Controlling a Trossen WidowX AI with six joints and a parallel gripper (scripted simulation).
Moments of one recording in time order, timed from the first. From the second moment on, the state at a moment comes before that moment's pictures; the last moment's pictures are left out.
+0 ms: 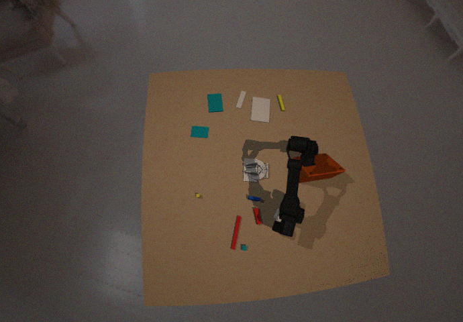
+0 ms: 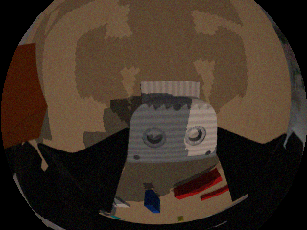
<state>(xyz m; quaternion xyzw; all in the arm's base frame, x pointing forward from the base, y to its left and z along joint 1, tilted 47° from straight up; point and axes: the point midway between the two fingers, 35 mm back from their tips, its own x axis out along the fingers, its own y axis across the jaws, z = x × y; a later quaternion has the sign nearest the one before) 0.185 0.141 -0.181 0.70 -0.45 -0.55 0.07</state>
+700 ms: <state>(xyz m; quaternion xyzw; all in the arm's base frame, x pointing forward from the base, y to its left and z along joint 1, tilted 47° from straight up) 0.186 0.168 -0.154 0.70 -0.45 -0.55 0.08</state>
